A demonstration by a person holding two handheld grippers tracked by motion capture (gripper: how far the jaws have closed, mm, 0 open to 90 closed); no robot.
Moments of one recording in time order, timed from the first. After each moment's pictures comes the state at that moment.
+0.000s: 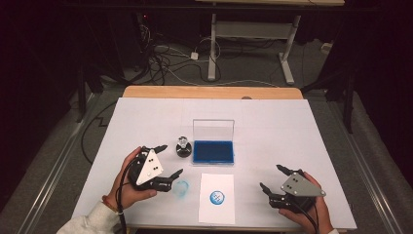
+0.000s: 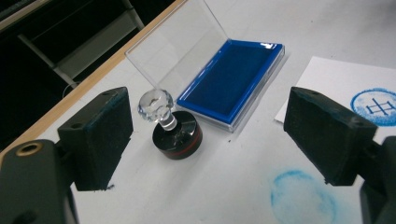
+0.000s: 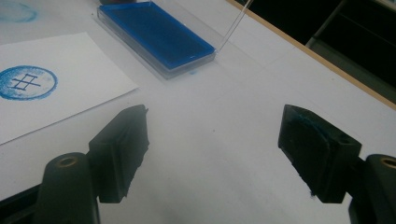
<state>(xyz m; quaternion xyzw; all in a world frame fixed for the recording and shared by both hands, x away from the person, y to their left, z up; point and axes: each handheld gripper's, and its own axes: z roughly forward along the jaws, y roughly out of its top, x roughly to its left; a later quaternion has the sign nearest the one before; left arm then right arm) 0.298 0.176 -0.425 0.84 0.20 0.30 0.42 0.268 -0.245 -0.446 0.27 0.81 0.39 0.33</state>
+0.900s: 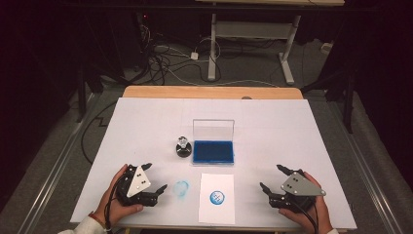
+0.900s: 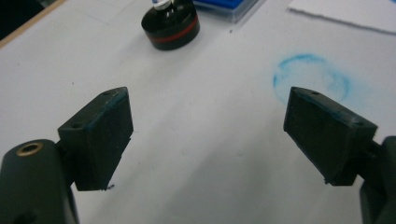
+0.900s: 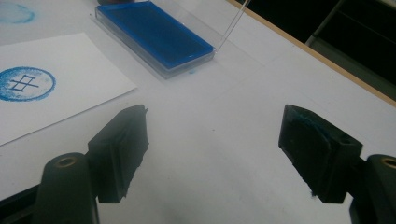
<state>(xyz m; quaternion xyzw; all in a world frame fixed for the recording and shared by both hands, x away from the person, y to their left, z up) 0.281 0.214 -0.482 0.86 0.26 0.26 0.35 0.269 -0.245 -0.447 0.28 0.81 0.39 0.33</state>
